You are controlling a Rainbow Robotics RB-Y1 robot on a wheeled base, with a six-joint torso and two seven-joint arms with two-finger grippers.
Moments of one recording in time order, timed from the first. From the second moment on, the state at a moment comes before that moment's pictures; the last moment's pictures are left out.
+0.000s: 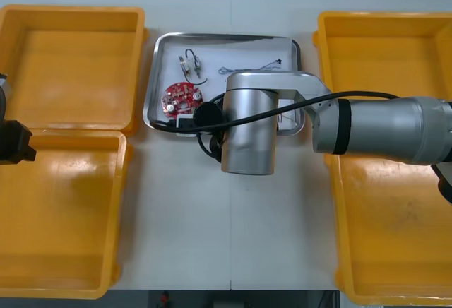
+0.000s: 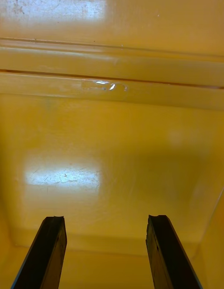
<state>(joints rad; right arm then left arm) -1.20 -0.51 1.28 -1.65 -0.56 1.27 1.59 -0.24 1.34 -0.15 -2.05 1.15 1.46 -0.89</state>
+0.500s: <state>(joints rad) -1.23 -0.51 1.28 -1.46 -0.53 1.06 1.68 -0.24 1.34 -0.15 -2.05 1.15 1.46 -0.89</state>
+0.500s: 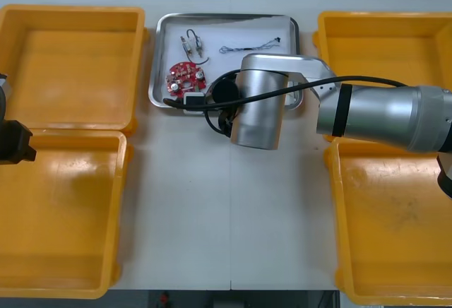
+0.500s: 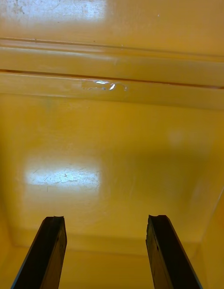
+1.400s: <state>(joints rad) -1.27 -0.51 1.28 -1.22 -0.49 0.73 1.73 -0.24 1.34 -0.15 -2.05 1.15 1.46 -0.89</state>
